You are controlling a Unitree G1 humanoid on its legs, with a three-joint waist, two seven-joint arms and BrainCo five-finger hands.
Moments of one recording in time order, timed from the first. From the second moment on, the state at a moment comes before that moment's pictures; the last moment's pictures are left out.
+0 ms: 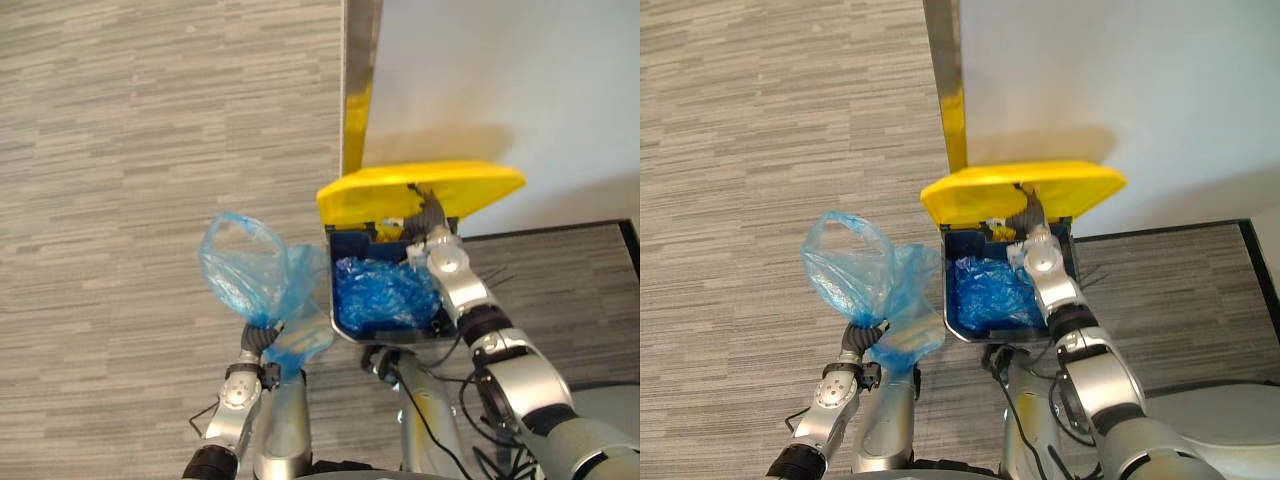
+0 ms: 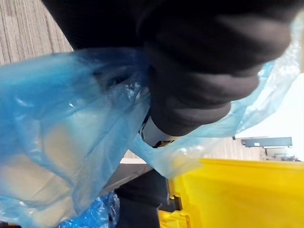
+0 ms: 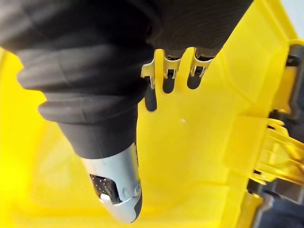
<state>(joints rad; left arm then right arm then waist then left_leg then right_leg) -0.03 0.13 -0.17 0.46 -0.07 -0.24 0.18 -0.81 -0.25 0.14 0.81 -0.04 -0.10 -0.23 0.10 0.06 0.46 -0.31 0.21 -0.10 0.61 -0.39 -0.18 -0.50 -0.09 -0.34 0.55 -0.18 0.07</state>
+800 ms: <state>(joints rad) -0.50 -0.02 -0.47 0.54 -0.05 -0.27 0.24 -1.01 -0.33 0.22 0.80 -0.03 -0.10 -0.23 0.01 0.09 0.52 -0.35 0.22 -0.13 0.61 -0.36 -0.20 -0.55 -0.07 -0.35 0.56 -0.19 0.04</state>
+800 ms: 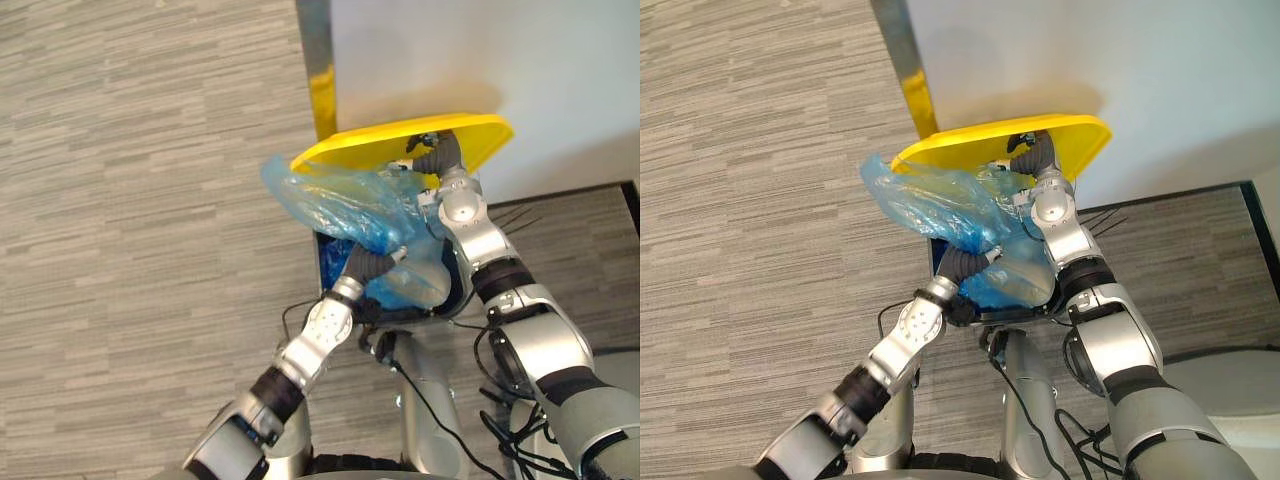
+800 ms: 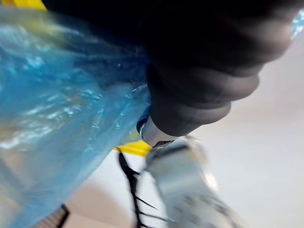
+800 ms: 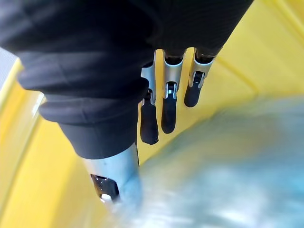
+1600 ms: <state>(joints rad) -0.69 0.00 -0.27 1.08 0.17 -0.12 0.22 -0.96 -0.33 0.29 0.65 -0.01 -0.13 -0.21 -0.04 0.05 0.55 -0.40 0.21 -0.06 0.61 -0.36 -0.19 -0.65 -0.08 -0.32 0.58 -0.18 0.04</state>
